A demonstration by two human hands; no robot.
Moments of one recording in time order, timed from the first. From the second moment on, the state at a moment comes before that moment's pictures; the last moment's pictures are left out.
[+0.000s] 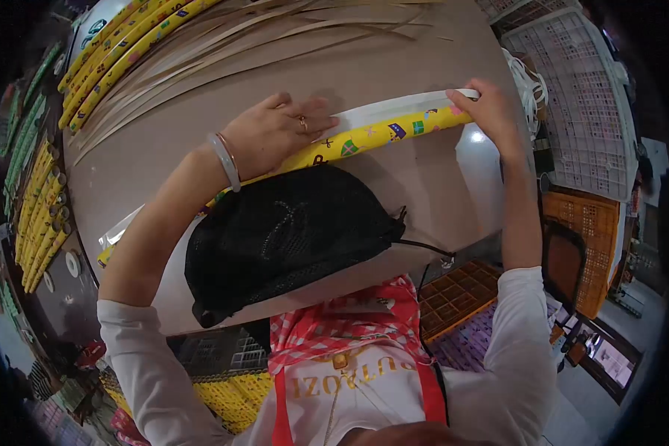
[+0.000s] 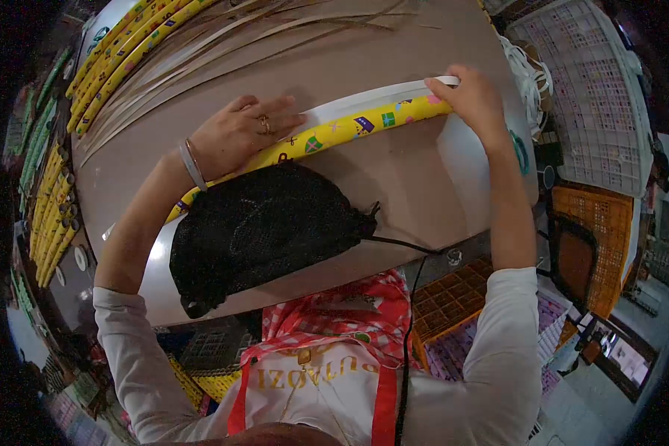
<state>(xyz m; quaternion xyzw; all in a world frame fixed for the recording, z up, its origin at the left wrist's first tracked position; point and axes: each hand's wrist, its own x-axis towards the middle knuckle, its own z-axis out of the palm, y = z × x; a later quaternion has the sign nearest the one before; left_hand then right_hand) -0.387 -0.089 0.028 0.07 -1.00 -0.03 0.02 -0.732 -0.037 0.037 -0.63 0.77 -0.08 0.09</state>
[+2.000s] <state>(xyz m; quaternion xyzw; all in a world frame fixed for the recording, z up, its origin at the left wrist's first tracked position) -0.537 -0.128 0.022 0.02 -1.00 -0.01 -0.09 -0.791 -0.033 0.021 -0.58 0.68 -0.31 0.31</state>
